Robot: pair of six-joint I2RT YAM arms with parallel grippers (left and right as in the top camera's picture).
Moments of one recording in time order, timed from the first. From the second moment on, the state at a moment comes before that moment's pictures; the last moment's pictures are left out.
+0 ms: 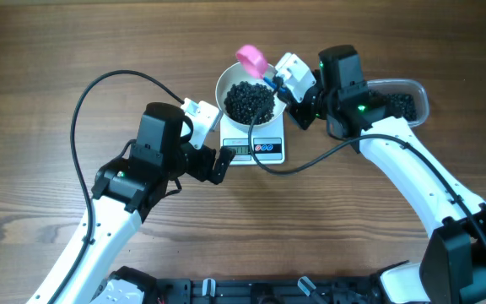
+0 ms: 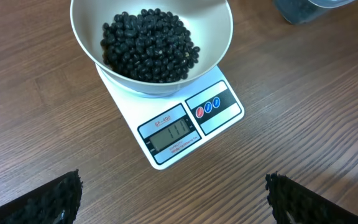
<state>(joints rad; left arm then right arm) -0.38 1.15 0.89 -0.59 0.23 0.05 0.35 1.61 1.16 -0.34 -0.32 -0.42</state>
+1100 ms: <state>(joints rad) -0.38 1.15 0.89 -0.59 0.23 0.05 -0.14 1.38 1.16 -0.58 -0.12 -0.10</state>
